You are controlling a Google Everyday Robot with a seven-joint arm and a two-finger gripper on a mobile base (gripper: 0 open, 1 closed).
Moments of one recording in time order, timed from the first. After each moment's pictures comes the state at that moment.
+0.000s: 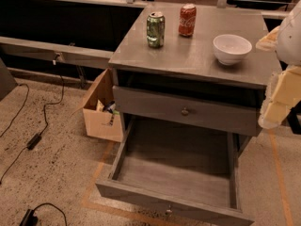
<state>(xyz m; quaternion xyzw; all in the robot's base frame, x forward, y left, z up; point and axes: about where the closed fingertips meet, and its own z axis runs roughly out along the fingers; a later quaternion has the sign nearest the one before) 0.438 -0.217 0.976 -0.60 0.78 -0.03 0.16</state>
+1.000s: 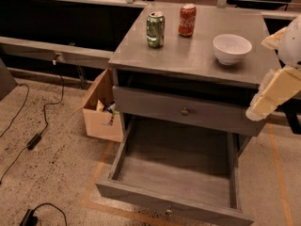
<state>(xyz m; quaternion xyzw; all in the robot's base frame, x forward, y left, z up) 0.461 -0.223 0.969 -0.54 0.81 -0.02 0.24</state>
